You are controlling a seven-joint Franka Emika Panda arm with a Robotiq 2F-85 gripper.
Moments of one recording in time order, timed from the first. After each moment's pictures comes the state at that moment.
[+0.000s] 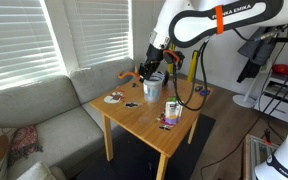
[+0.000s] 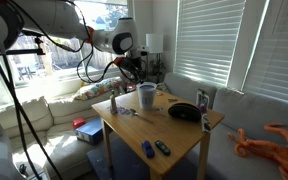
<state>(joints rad) 0.03 0.03 0.11 -1.87 0.08 2.24 0.15</state>
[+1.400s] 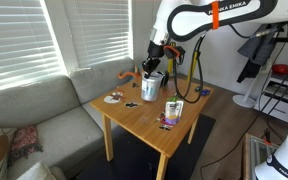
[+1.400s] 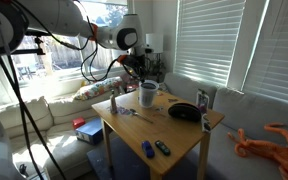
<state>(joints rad) 0.03 0.06 0.08 -1.78 0.05 2.14 0.14</state>
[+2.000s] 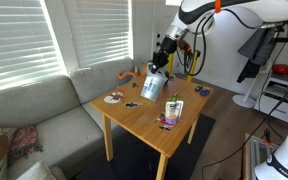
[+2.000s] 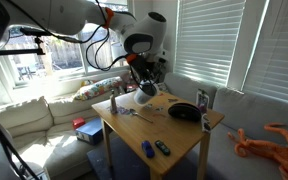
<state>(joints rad) -0.08 0.01 -0.03 -1.85 0.58 2.05 -0.17</state>
